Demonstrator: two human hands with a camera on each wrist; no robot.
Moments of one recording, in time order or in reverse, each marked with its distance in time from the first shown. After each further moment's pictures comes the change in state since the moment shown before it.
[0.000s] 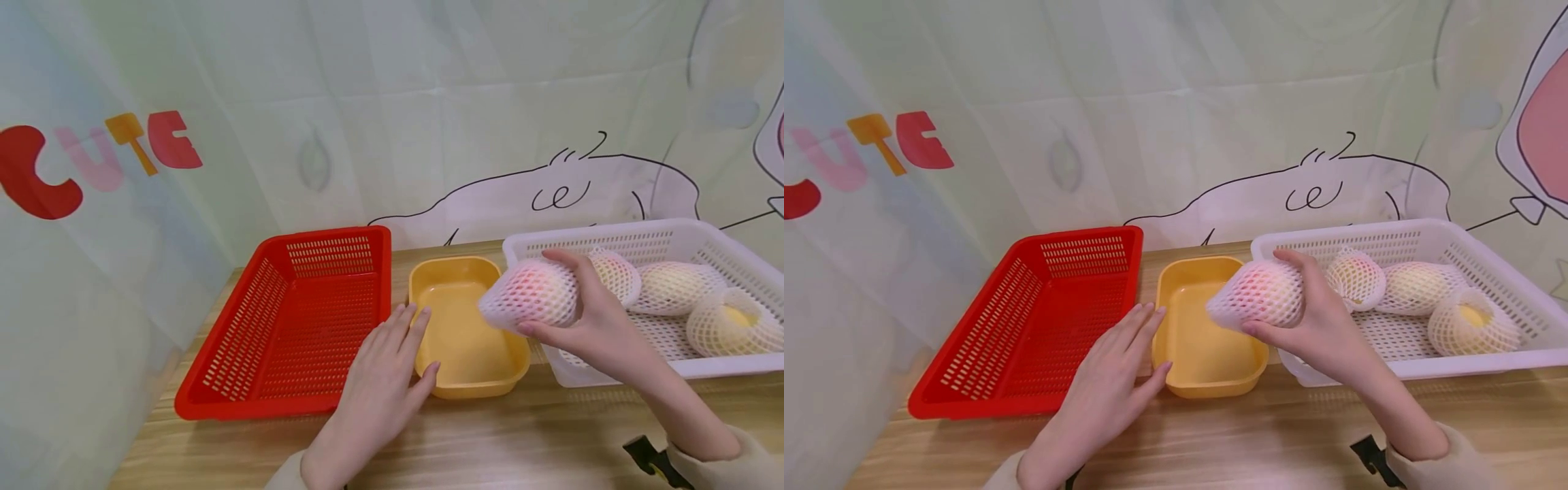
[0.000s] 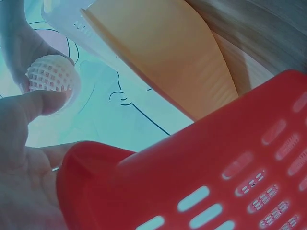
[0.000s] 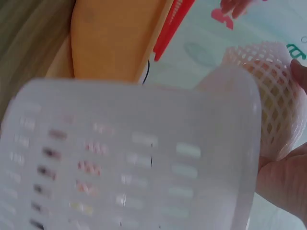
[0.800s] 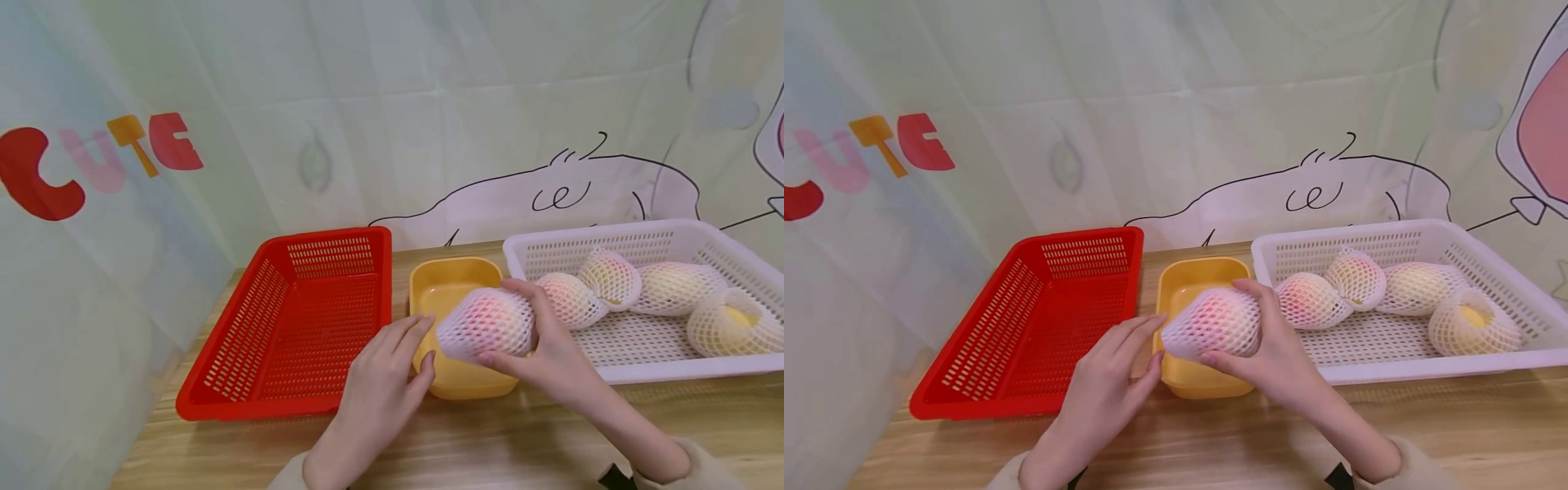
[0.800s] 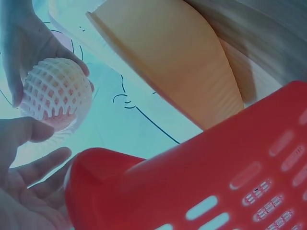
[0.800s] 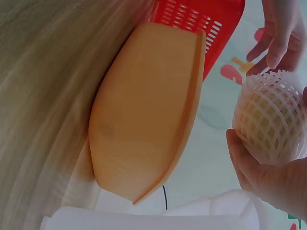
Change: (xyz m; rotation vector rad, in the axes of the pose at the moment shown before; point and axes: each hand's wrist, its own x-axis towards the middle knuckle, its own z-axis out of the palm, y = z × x) left_hand 0.002 0.004 -0.005 -0.135 0.227 0.043; right_hand -0.011 -0.008 0.051 0.150 -0.018 -0.036
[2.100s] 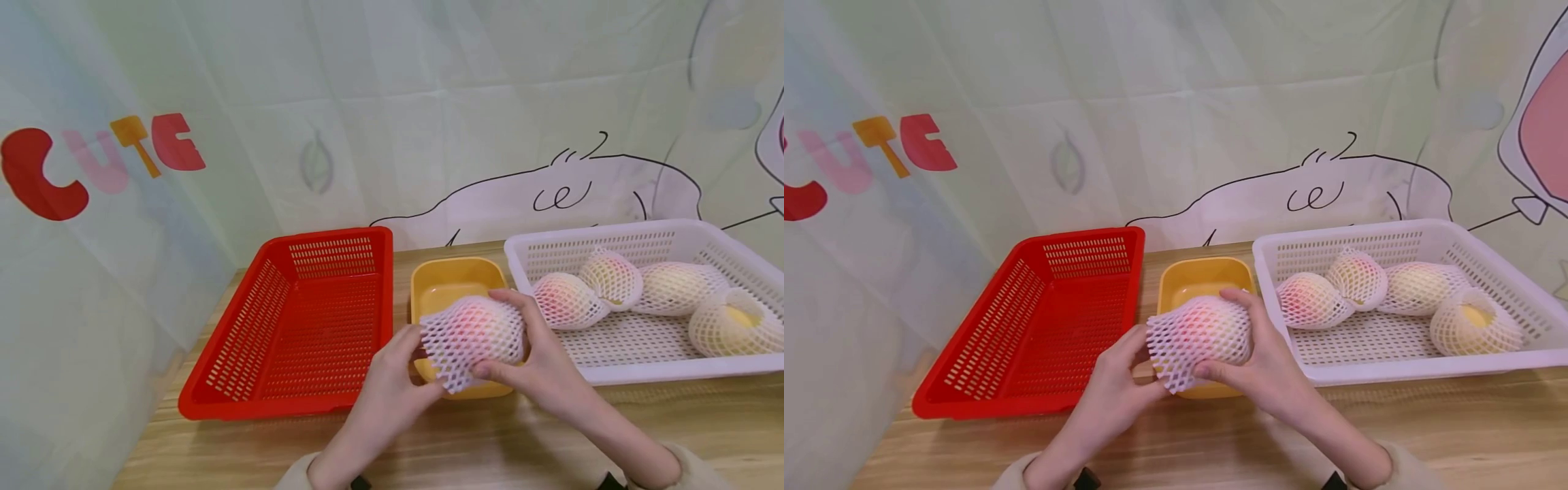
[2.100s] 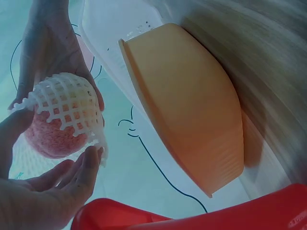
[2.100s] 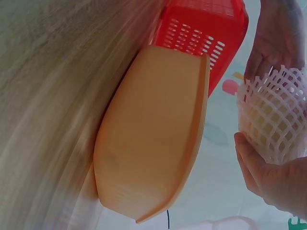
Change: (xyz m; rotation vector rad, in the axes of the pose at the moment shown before) left_hand 0.003 0.009 0.001 -0.690 -0.188 -0.364; right_hand -0.005 0.002 0.013 0.161 -0.047 -0.035
